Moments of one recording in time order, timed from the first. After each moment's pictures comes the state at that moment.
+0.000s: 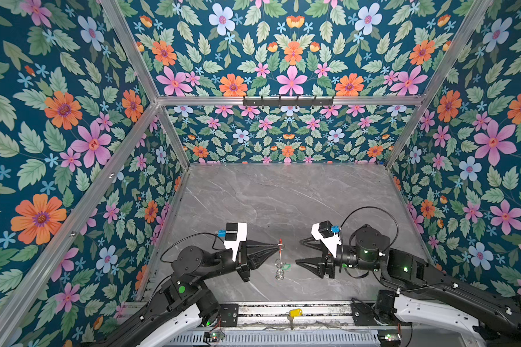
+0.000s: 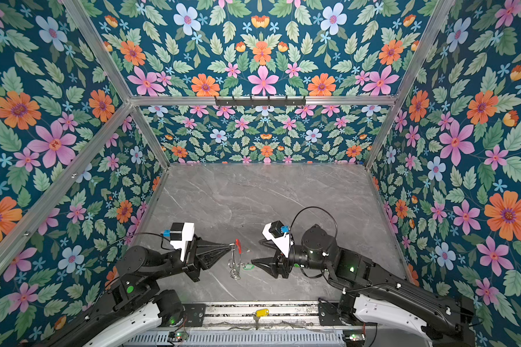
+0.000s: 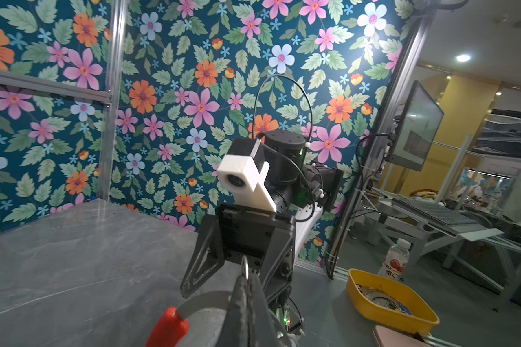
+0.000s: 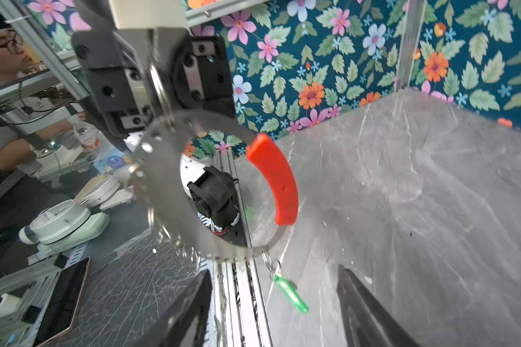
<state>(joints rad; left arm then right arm) -0.94 0.44 0.59 0.13 0.45 -0.39 1.08 0.80 0.80 -0.29 -0.25 0.21</state>
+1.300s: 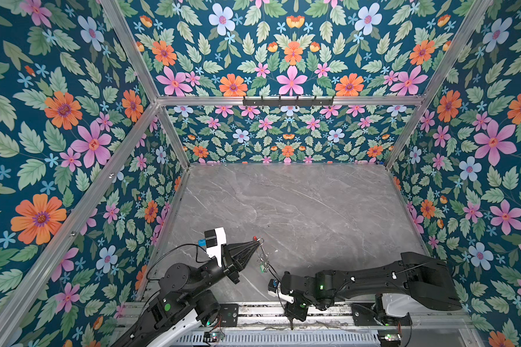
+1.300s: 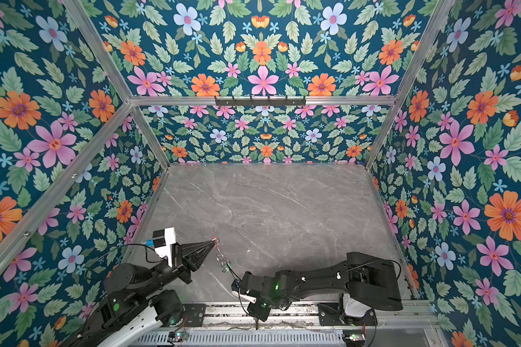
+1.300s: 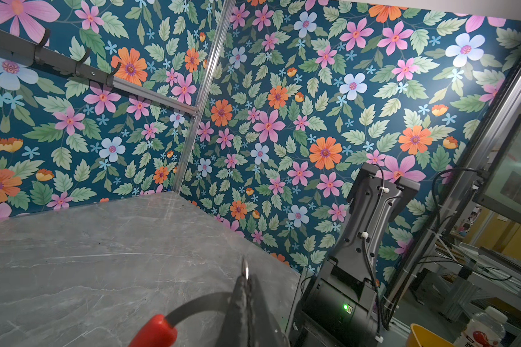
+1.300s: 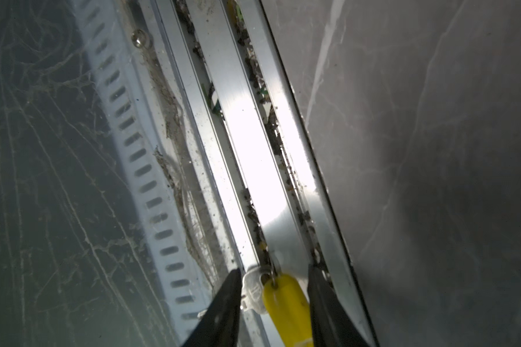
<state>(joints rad) -0.94 0.19 0.49 -0.05 0.17 -0.42 1.44 1.55 0.78 -0.36 -0.20 0.32</state>
